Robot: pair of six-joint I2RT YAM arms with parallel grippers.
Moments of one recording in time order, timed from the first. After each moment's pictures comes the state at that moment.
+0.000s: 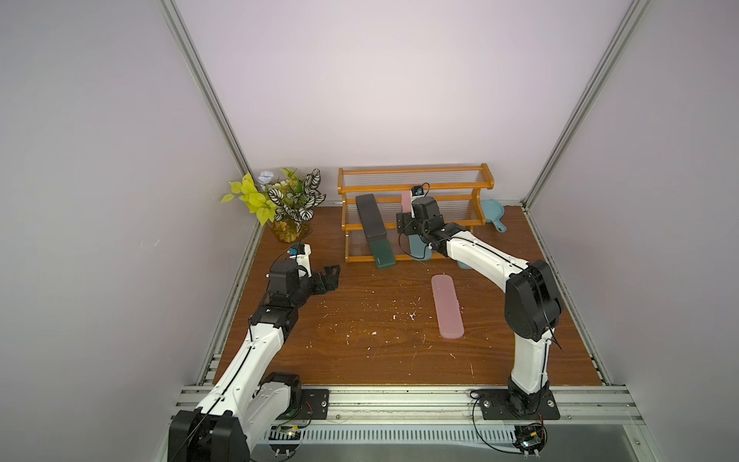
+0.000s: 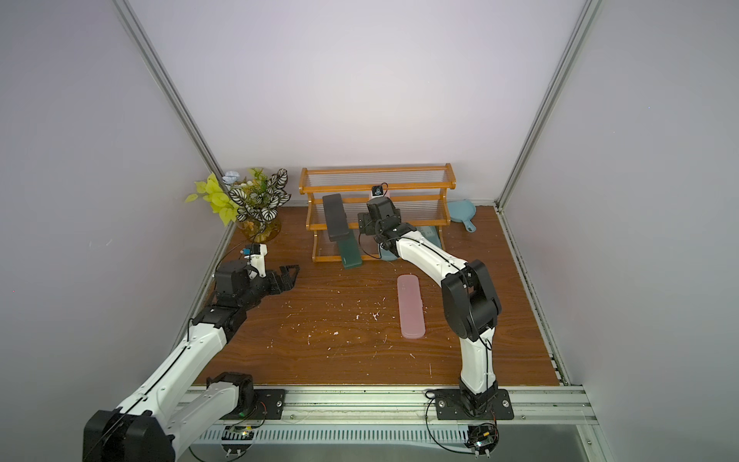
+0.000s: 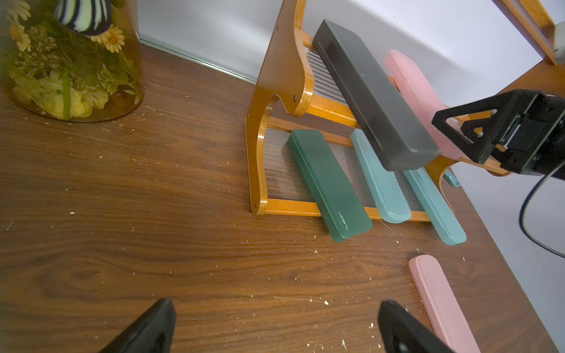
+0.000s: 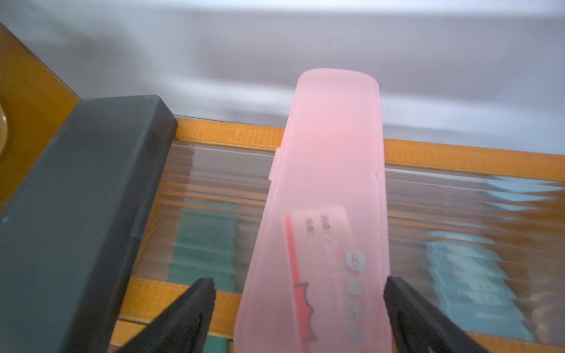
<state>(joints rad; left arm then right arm) -0.10 0.95 0.56 -0.09 0.27 -0.35 0.59 1.95 1.60 -0.18 0.37 0.22</state>
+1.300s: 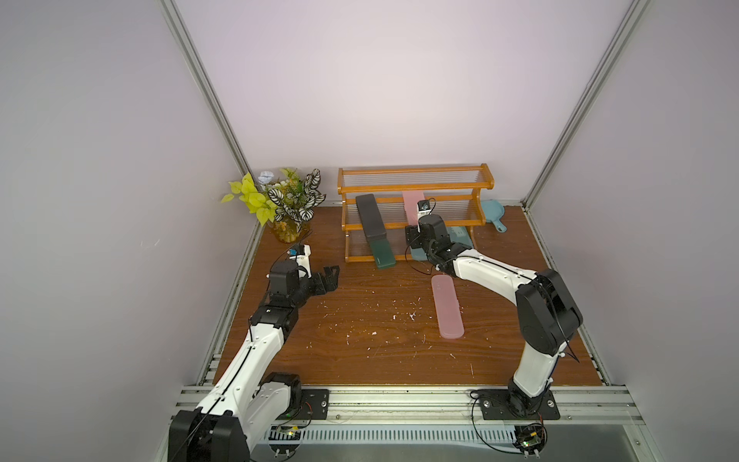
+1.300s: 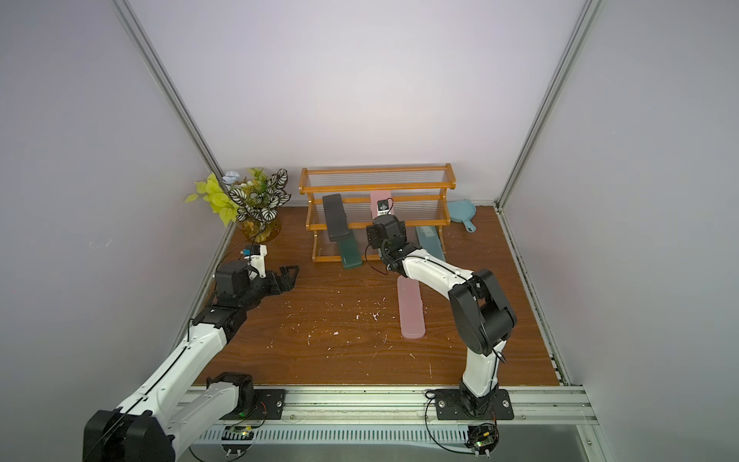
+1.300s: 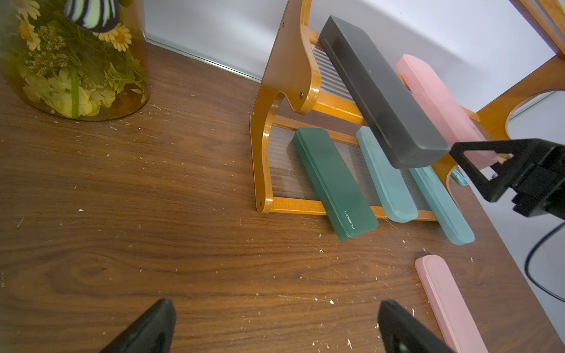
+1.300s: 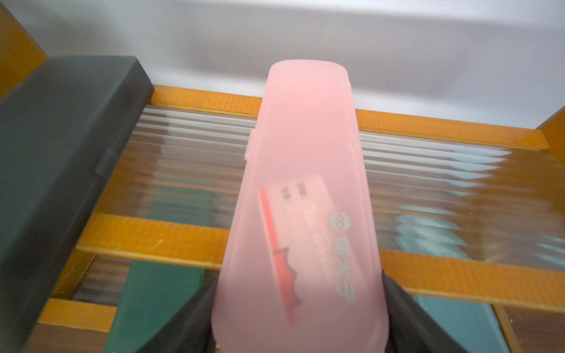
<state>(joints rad) -0.10 0.95 0.55 -0.09 0.25 -0.34 0.62 1.79 1.27 0.05 0.44 0.16</state>
